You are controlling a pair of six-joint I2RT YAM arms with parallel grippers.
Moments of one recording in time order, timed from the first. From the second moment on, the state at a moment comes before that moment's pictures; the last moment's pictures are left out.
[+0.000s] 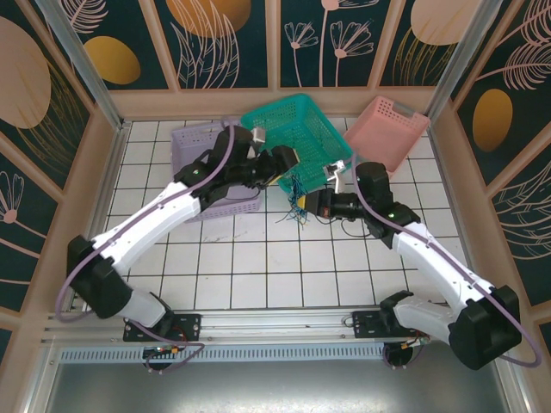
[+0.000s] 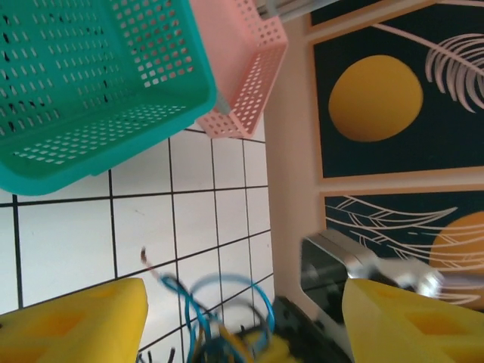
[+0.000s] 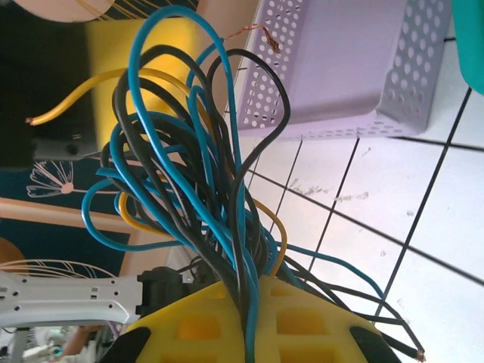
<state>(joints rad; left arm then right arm) -0.70 1.46 1.35 -0.35 0.30 -1.10 0.46 1.09 0.80 -0.20 -0.77 0.74</state>
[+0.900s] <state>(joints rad) -0.77 1.44 1.02 -0.09 0.44 -0.93 0.40 1.17 0.80 -0.24 -0.94 0.97</state>
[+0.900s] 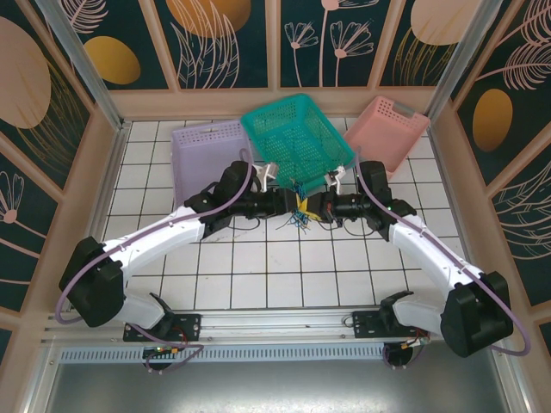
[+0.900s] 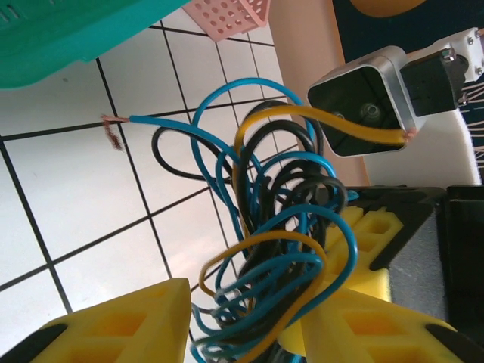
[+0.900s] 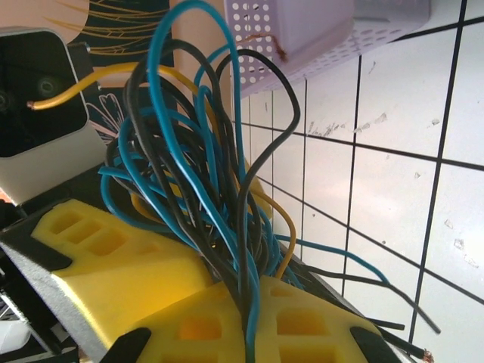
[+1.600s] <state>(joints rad) -0.80 1.40 0.96 -0.24 0.23 -0.91 0.36 1.14 0.79 -0.44 -0.79 0.85</state>
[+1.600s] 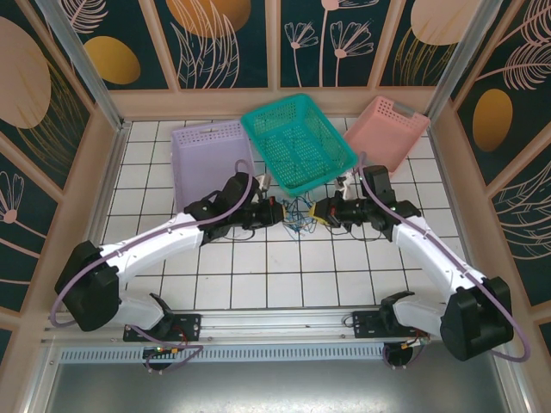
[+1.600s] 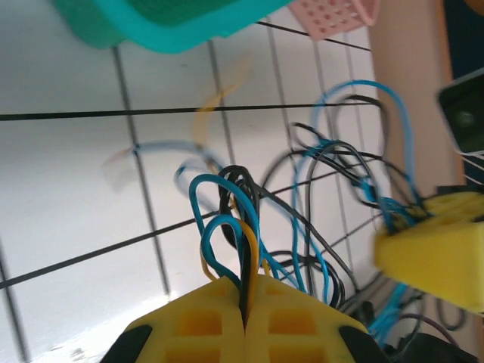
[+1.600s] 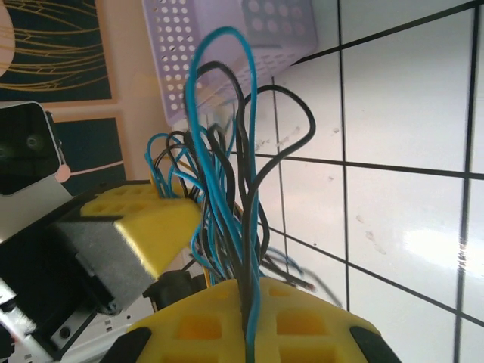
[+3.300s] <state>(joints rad) -0.82 1.41 0.82 -0.30 0.12 -1.08 0.33 1.09 0.63 -0.60 -0.33 0.90</state>
